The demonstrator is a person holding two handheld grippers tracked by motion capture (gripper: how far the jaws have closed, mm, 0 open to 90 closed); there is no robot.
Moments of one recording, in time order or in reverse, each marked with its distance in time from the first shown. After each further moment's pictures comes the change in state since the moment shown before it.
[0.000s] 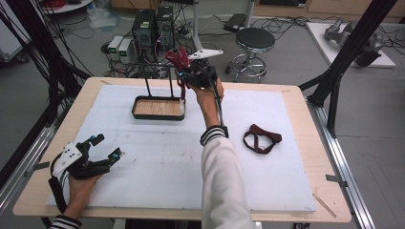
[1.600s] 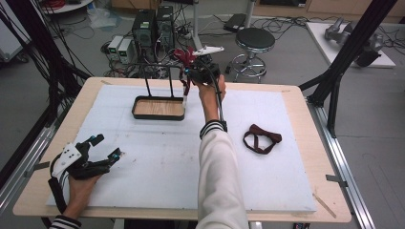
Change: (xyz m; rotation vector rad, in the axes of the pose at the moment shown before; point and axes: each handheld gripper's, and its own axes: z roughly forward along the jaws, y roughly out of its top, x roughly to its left) left arm 0.000 0.000 -0.001 -0.007 -0.002 0.005; right arm -0.025 -0.005 0.015 0.053 -0.106 0.031
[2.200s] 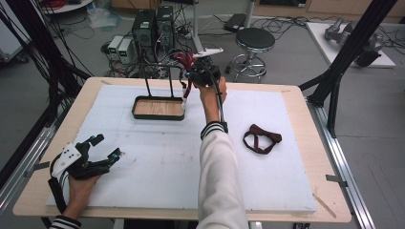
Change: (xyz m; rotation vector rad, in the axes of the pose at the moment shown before) left arm 0.000 0.000 0.000 -0.003 0.000 -0.002; right arm -0.001 -0.006 0.002 0.049 -0.009 0.004
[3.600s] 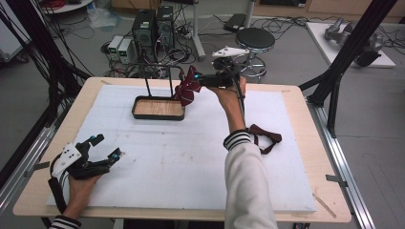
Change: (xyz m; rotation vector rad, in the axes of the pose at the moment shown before) left arm 0.000 0.000 0.000 -0.001 0.000 0.001; right arm -0.013 -0.006 -0.075 -0.112 0.021 0.014
